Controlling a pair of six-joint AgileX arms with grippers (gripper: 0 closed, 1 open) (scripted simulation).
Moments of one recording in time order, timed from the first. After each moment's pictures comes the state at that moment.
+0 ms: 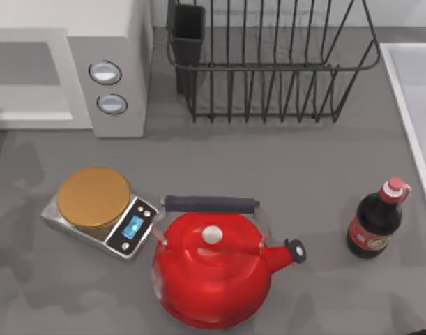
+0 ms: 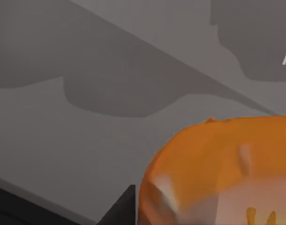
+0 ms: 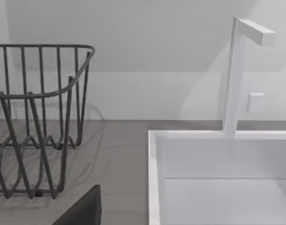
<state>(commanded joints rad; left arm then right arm) 0.22 1.72 1.23 -1.03 0.01 1.32 0.00 0.00 0.00 0.00 0.00 0.00</state>
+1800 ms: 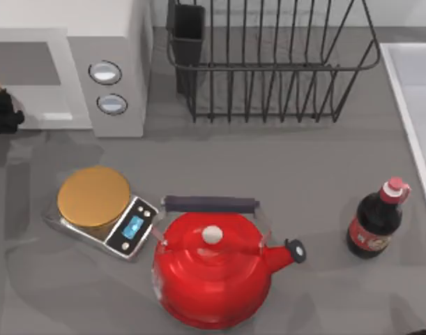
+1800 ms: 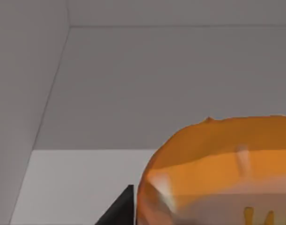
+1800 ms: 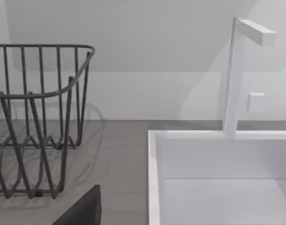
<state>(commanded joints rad) 0.21 2.08 0.83 0.88 0.23 0.10 0.00 0.00 0.00 0.00 0.00 0.00</state>
